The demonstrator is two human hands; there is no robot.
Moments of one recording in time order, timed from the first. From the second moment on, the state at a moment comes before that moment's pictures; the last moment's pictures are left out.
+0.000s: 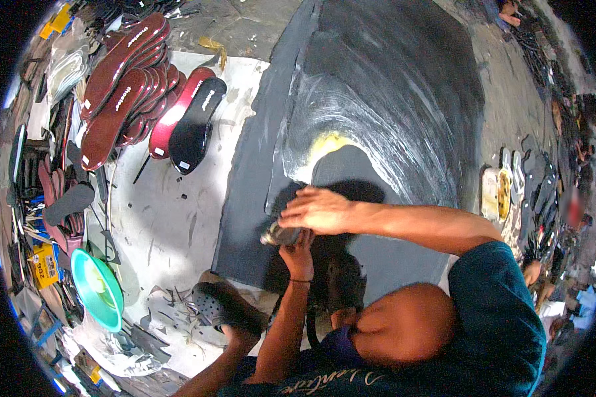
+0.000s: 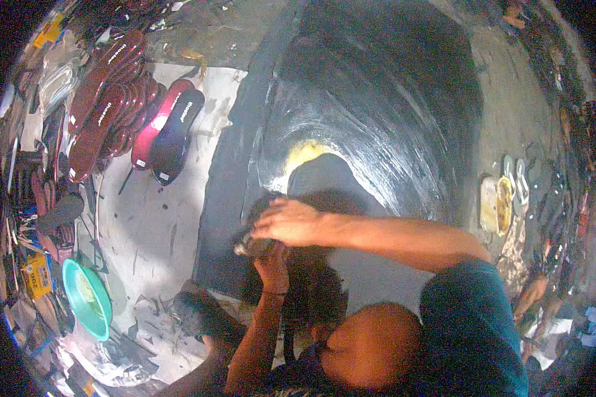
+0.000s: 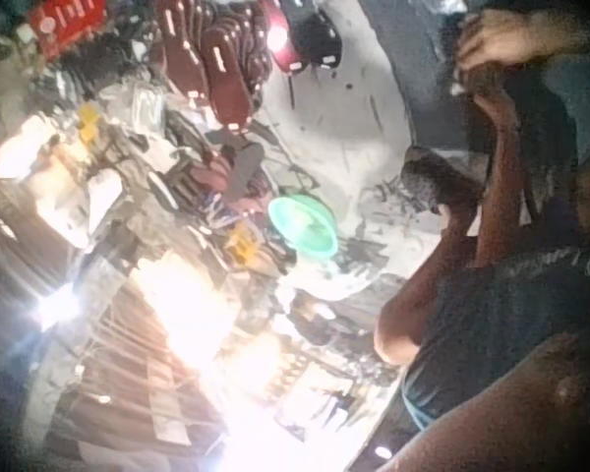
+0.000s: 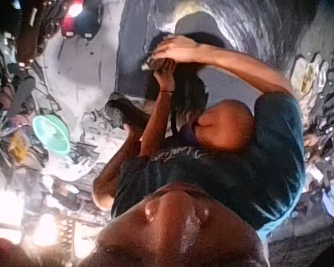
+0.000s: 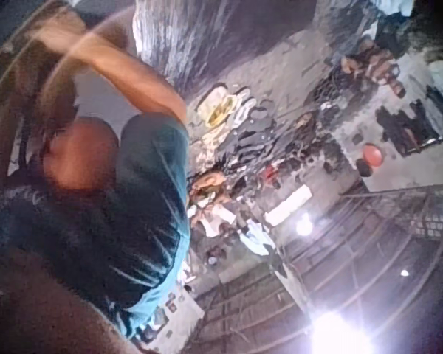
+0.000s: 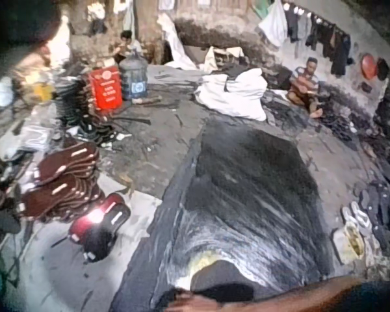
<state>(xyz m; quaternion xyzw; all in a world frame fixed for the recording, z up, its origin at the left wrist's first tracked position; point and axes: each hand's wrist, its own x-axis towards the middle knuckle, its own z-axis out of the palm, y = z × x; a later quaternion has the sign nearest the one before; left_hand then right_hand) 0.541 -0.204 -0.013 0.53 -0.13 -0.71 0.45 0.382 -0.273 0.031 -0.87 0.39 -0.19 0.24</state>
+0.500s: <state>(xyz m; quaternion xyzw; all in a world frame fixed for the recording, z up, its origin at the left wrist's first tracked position) 0.542 -0.220 -0.018 0.54 -0.28 -0.75 0.25 0.155 -0.061 0.045 -0.76 0.62 0.05 0.16</state>
